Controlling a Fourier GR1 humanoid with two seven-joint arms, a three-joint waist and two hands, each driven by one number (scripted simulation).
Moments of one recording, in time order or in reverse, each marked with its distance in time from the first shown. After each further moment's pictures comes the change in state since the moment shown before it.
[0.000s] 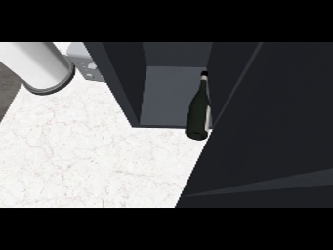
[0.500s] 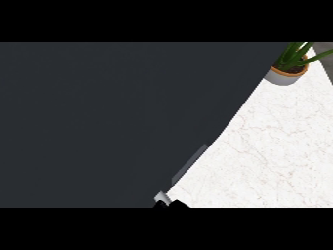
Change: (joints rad) left arm 0.146 0.052 0.222 -0.026 0.104 -0.187 0.019; right arm -0.399 0.023 0.181 0.232 0.189 -0.338 0.030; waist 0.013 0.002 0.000
